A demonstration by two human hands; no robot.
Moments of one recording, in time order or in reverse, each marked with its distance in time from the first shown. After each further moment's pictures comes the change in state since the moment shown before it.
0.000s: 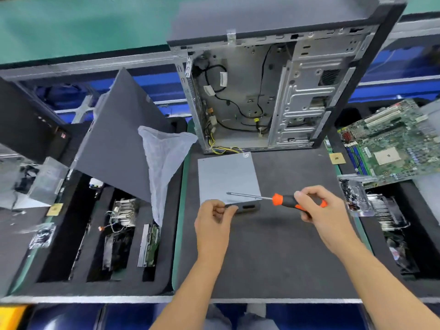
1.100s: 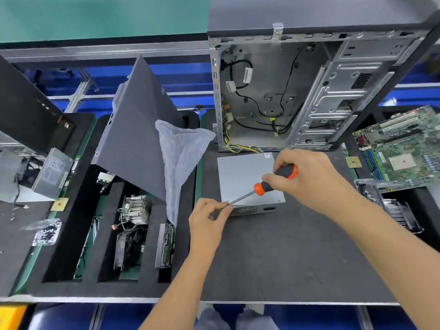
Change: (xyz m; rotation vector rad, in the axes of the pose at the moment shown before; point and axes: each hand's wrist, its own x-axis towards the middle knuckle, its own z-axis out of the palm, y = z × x) left_hand 0.040 -0.024 -0.054 0.008 -0.040 0.130; right_hand 0.004 -0.136 0.098 -0.855 -0.254 -0.333
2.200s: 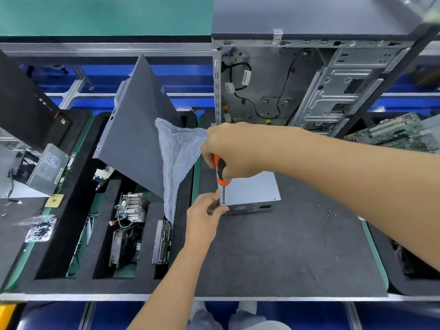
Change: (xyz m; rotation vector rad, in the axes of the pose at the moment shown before) left_hand 0.009 -0.009 -0.005 0.015 -0.122 -0.087; right_hand 0.054 -0.127 -0.001 -0.780 -0.543 -0.483
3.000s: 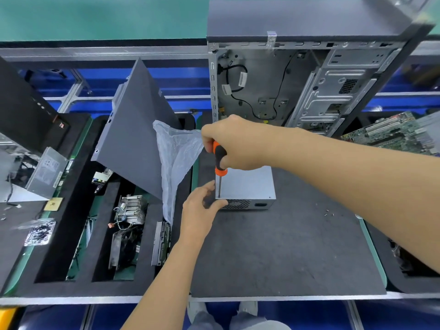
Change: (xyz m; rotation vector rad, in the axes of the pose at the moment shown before) left_hand 0.014 0.012 -0.013 0.041 -0.060 -0.021; right_hand -0.001 0.017 0.009 0.317 0.160 0.074
